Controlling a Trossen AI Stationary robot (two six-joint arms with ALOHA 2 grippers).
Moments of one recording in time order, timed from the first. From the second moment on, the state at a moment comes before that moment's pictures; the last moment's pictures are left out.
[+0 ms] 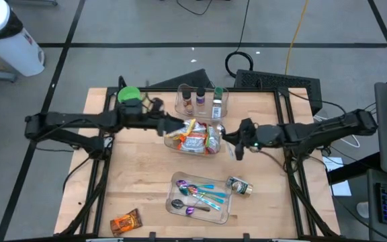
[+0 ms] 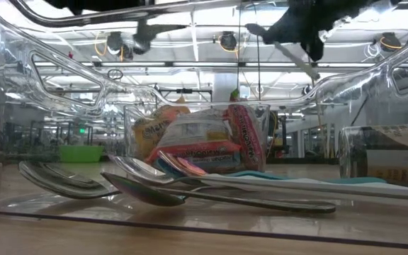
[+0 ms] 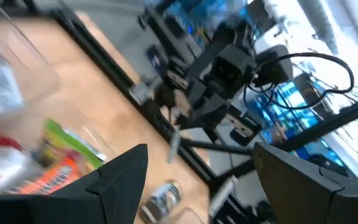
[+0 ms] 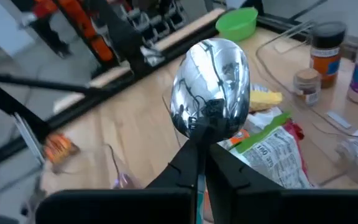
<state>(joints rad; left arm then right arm) 0.16 1.17 0.82 0.24 0.19 -0.87 0.16 1.05 0.75 -0.09 0.34 0.57</state>
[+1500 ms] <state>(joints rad) 0.12 1.59 1.31 -0.15 0.33 -0.78 0.17 1.30 1.04 -0.28 0.35 0.24</state>
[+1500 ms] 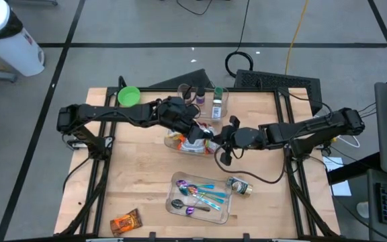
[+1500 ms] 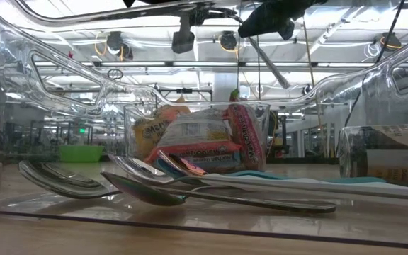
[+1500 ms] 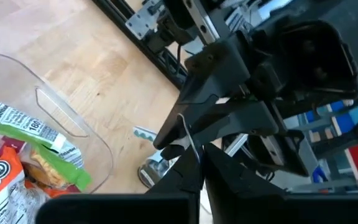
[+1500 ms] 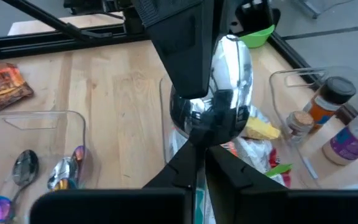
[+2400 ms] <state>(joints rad) 0.12 1.59 1.31 -0.03 0.45 -0.64 0.09 1.20 0.90 -0.24 0.04 0.42</state>
